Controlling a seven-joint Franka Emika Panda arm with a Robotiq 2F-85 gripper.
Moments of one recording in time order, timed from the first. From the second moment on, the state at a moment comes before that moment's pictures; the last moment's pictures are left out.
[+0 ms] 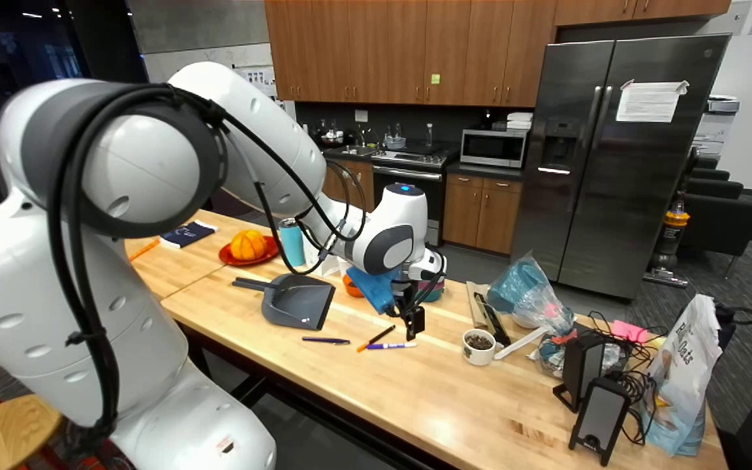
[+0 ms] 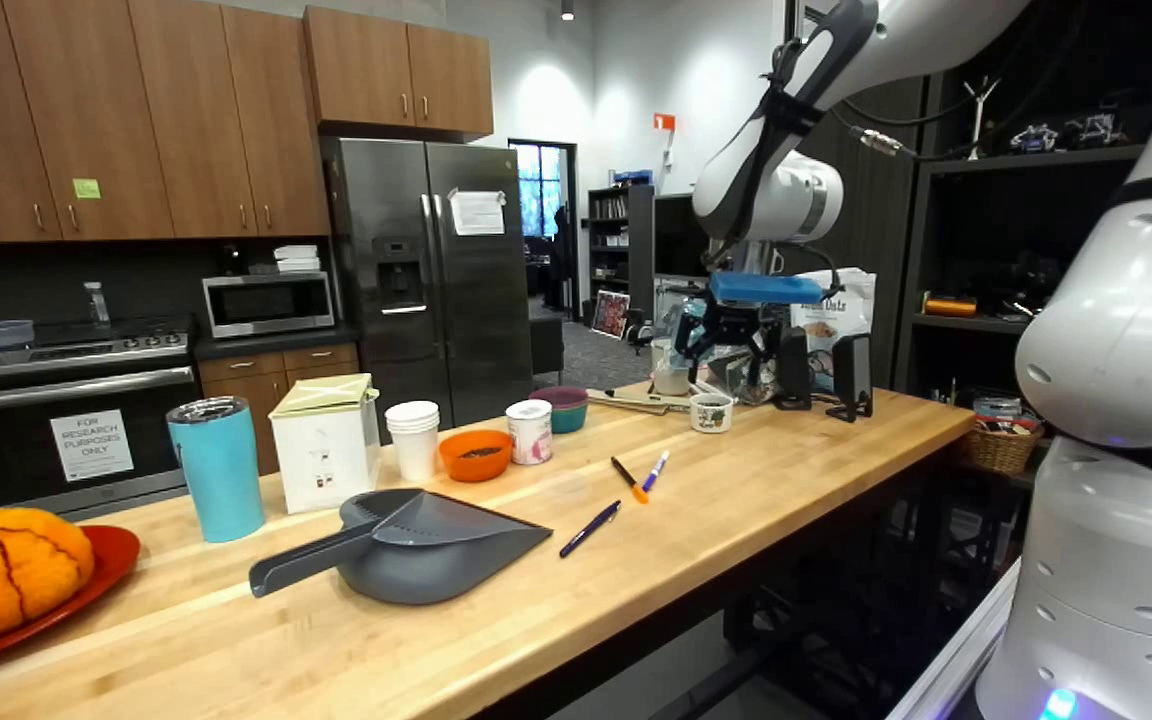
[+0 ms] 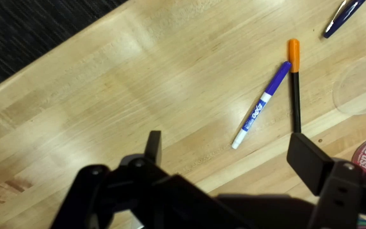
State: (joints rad) arm -0.13 -0.21 -0.11 -2.56 0.10 2.43 0.31
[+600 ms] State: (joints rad) arm -0.13 -0.09 -0.11 -2.54 0.21 2.58 0.31
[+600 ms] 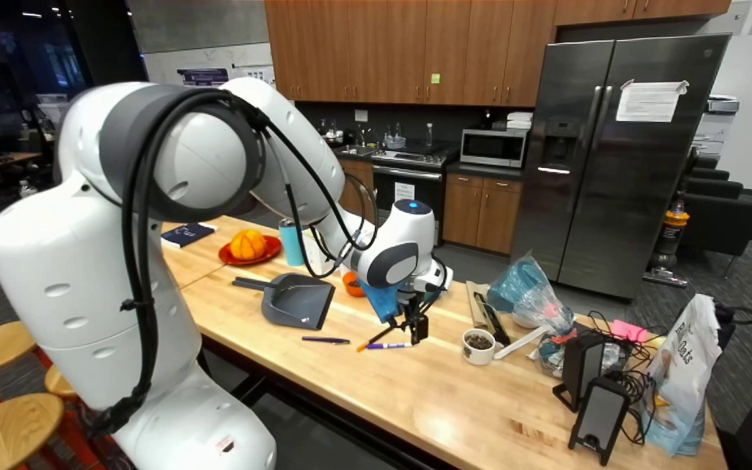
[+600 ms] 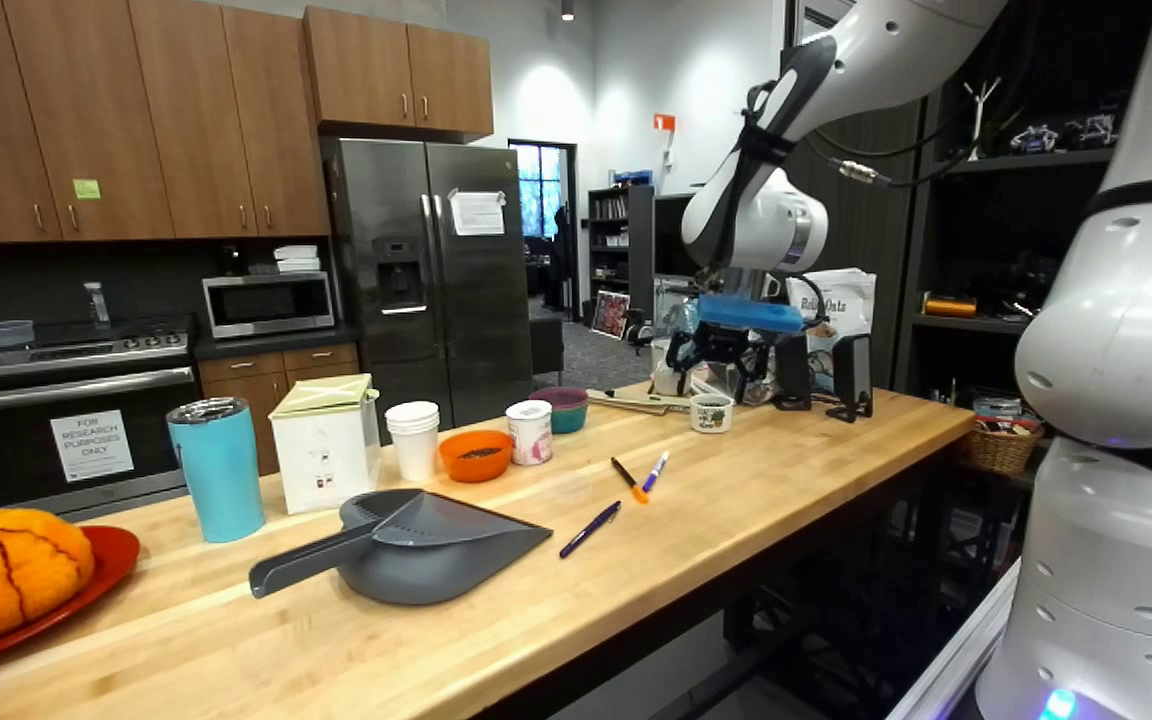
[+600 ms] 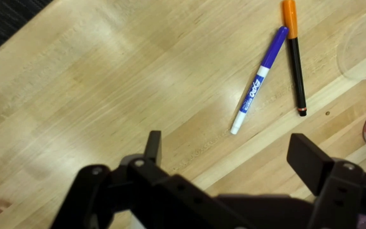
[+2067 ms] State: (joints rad) arm -0.13 0.05 -0.11 -2.49 0.36 2.56 0.25
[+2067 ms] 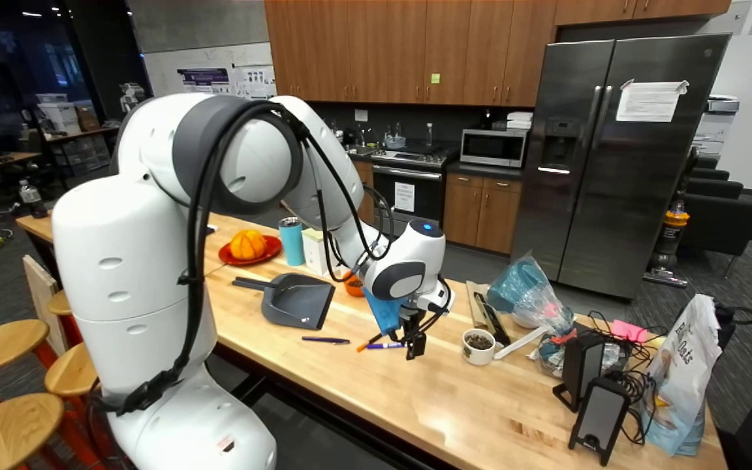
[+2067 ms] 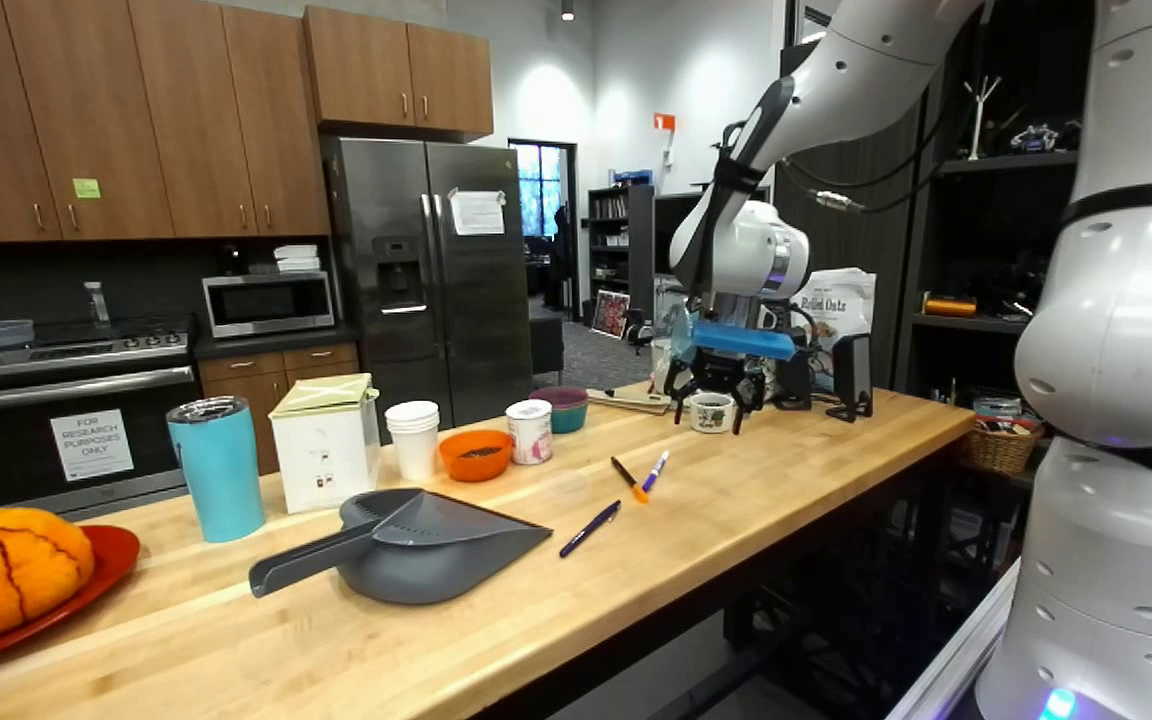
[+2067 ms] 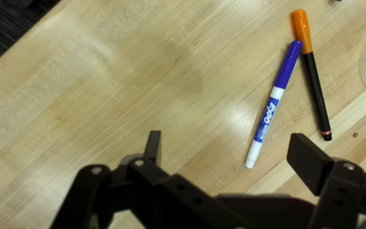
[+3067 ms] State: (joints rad) arm -0.05 0.19 -0.07 -2.46 0.36 2.73 0.51
